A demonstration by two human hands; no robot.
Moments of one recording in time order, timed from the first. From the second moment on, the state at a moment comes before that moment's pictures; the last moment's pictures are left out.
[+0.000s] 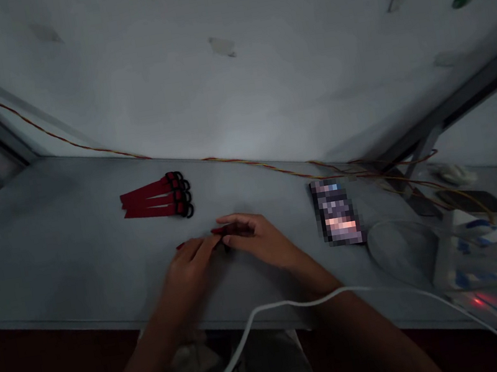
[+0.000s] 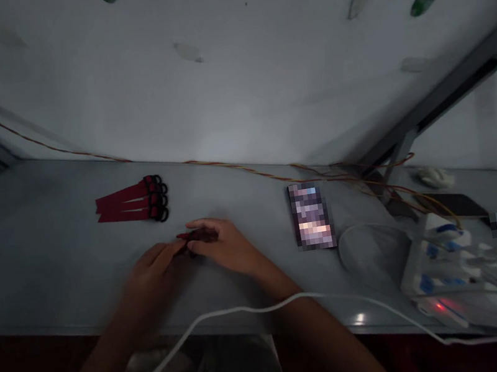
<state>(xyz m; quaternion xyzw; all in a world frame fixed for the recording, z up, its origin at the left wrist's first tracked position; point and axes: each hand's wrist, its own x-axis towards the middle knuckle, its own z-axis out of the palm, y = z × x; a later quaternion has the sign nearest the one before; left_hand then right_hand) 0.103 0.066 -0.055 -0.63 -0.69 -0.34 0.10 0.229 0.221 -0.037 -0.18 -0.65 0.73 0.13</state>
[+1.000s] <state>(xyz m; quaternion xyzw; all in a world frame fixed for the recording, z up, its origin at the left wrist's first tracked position) 0.065 0.032 -0.040 -0.73 -0.64 -0.16 0.18 0.215 0.209 -0.052 -0.08 -0.91 0.35 0.19</state>
